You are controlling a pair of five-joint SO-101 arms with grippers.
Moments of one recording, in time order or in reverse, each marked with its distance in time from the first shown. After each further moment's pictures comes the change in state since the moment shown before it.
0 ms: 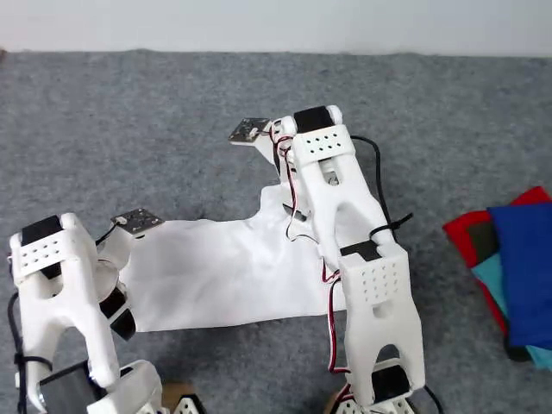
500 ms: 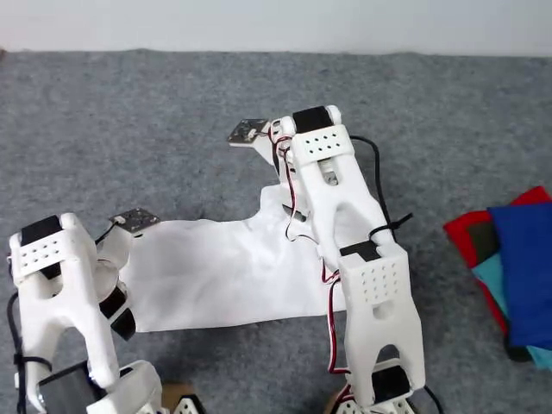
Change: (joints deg) left arm 0.0 0.0 0.0 0.0 2.0; right arm 0.0 -0.1 0.0 0.0 1.2
